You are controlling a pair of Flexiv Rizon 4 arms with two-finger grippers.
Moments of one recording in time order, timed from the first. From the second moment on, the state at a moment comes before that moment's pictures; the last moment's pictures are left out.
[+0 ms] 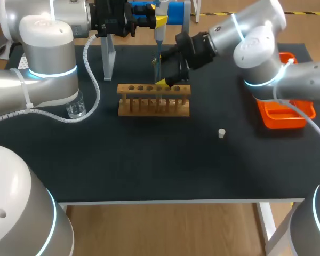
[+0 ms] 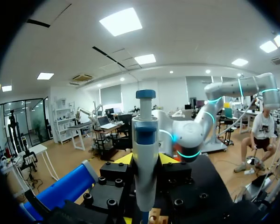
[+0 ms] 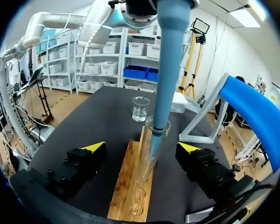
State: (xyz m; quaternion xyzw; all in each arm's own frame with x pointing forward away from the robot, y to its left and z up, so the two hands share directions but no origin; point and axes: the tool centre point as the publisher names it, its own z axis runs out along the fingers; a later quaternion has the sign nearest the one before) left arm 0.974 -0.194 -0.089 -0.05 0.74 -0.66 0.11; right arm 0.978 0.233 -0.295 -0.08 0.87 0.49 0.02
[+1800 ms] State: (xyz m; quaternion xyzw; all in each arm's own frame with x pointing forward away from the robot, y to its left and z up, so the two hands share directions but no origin) left arm 0.974 -0.194 -0.089 -0.05 0.74 -0.66 0.11; right arm 0.972 0.237 -0.296 -0.07 0.87 0.48 0.03
